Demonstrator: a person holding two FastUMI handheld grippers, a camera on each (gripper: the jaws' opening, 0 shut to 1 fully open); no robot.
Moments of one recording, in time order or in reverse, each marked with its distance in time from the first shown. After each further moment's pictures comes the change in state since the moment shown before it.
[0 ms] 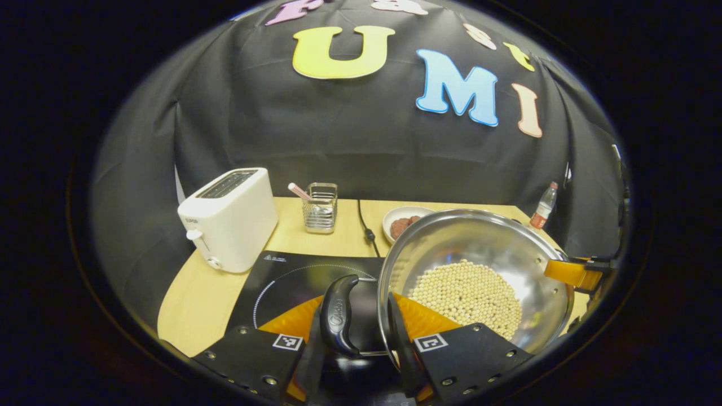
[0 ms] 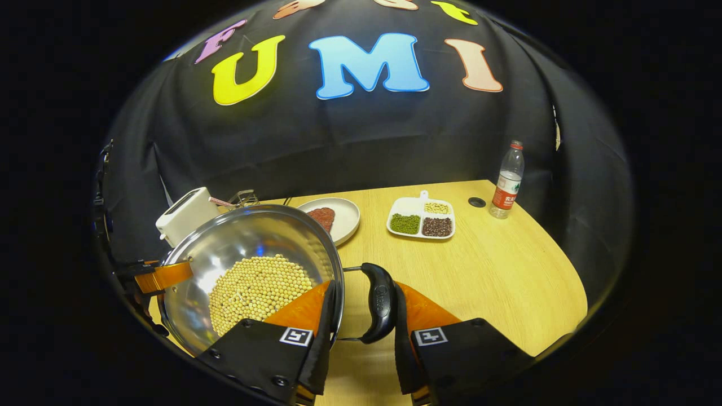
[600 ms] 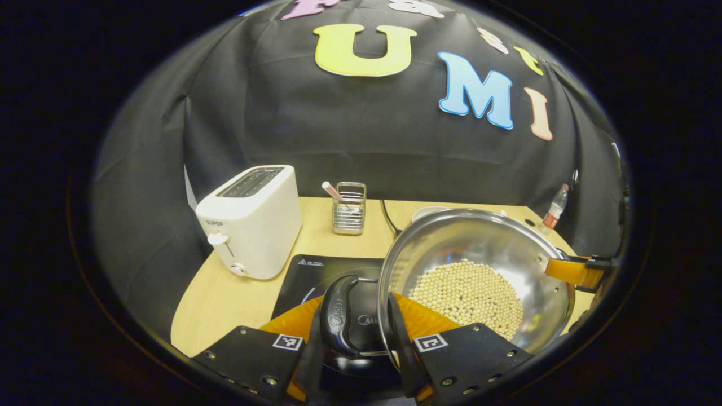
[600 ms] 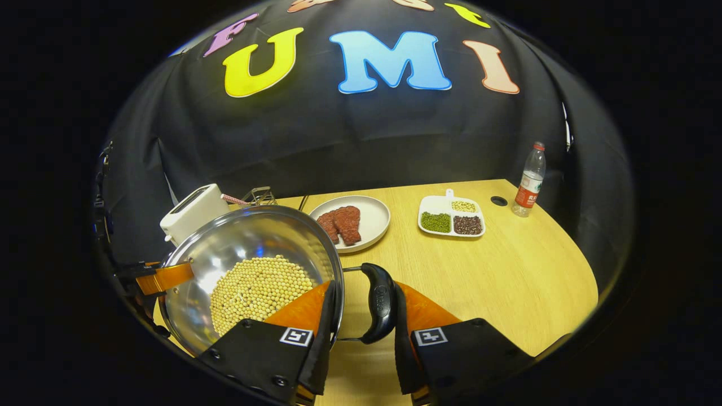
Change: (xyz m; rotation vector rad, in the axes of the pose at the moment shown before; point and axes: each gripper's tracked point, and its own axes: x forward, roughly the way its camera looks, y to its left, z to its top) left arm 0.006 0.072 0.000 -0.001 0.009 0.020; right arm 0.024 0.064 -0.007 -0.001 0.007 0.014
